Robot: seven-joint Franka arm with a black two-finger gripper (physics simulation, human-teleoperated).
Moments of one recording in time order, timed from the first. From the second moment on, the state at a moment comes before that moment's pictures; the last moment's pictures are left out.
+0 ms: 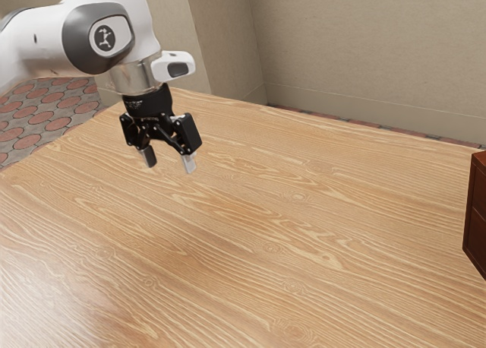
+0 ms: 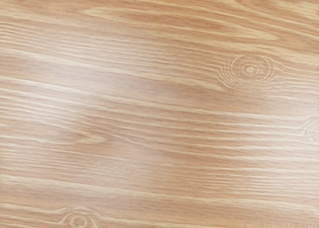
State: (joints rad) arm -0.05 0.14 0.24 -1.37 -0.09 1.44 0.05
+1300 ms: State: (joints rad) arm -0.30 -0.19 0.22 -1.78 -0.08 1.53 -0.49
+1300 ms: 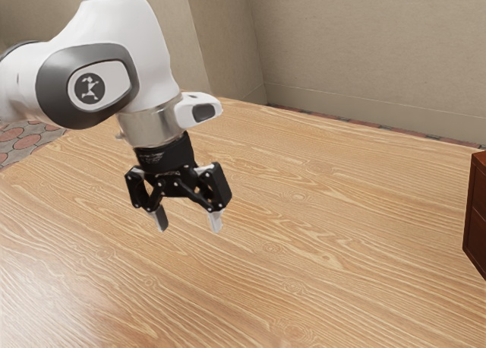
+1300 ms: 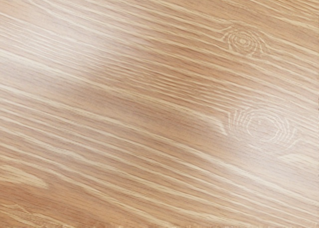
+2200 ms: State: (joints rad) arm -0.45 -0.20 0.06 -1.83 0.03 1.66 -1.24
